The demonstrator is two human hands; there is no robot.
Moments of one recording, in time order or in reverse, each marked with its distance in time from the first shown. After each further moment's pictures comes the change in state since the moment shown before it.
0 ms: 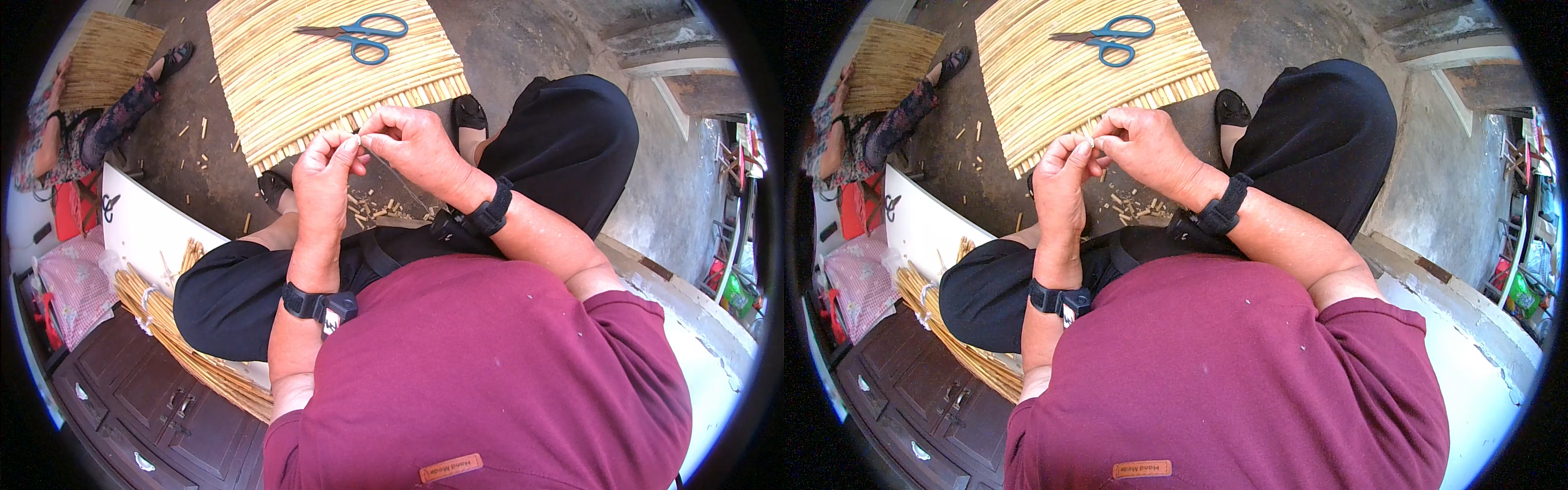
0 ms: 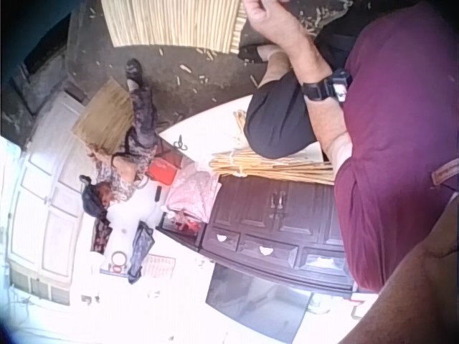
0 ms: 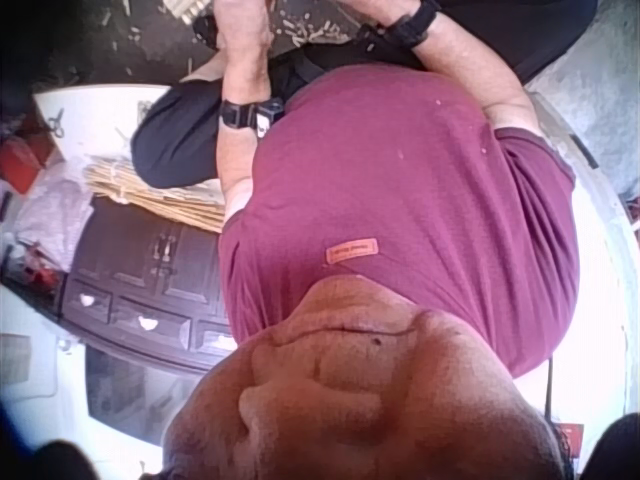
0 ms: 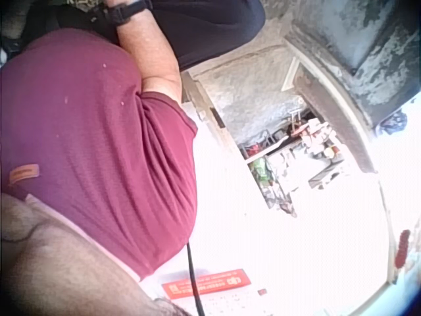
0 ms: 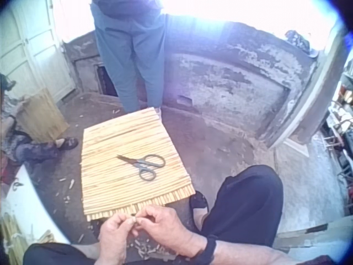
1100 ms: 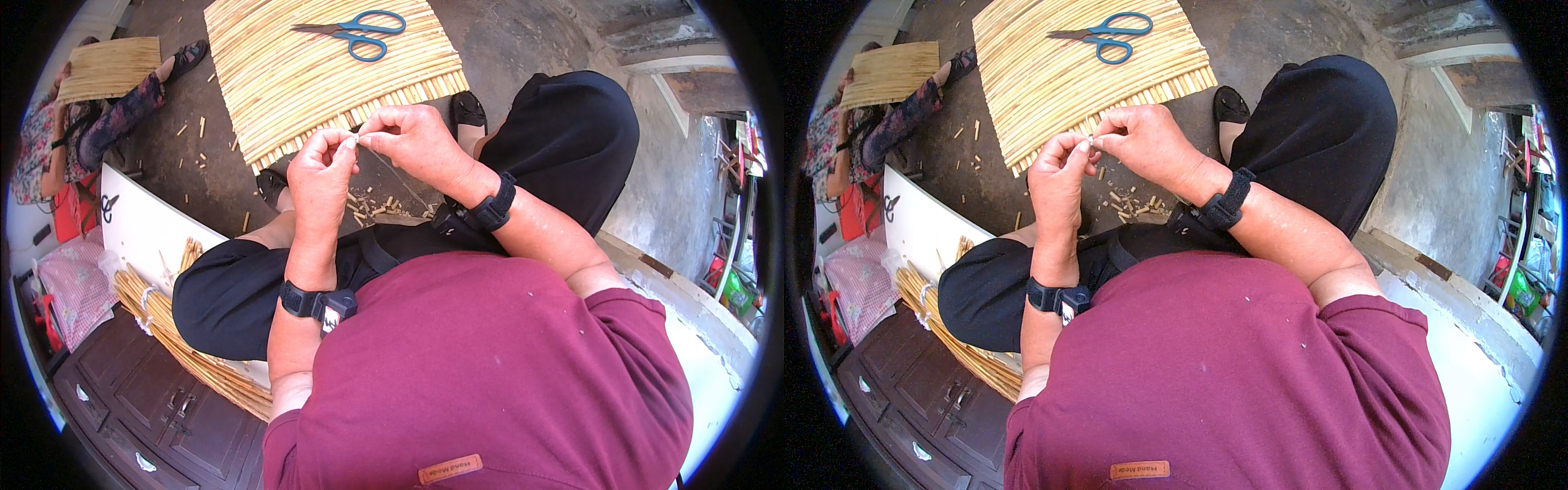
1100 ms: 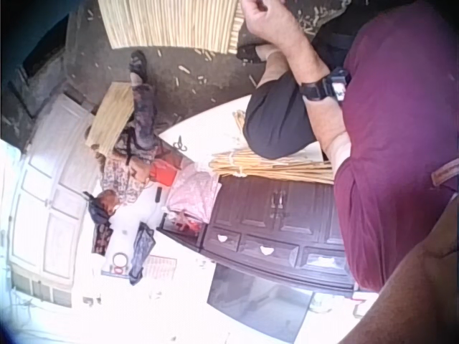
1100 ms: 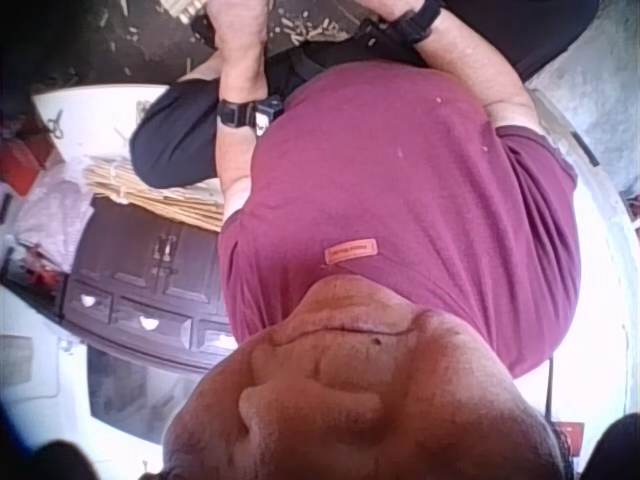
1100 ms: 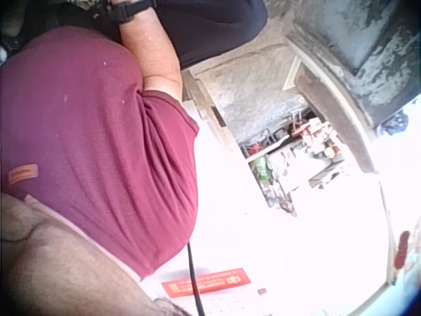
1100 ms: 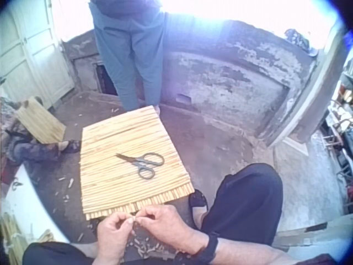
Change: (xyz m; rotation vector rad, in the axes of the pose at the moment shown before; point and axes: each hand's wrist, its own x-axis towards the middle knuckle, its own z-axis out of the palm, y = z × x) left_hand 0.000 0.002 0.000 0.290 0.098 0.029; right_hand 0.003 -0.003 -0.006 -0.185 -0.032 -0.030
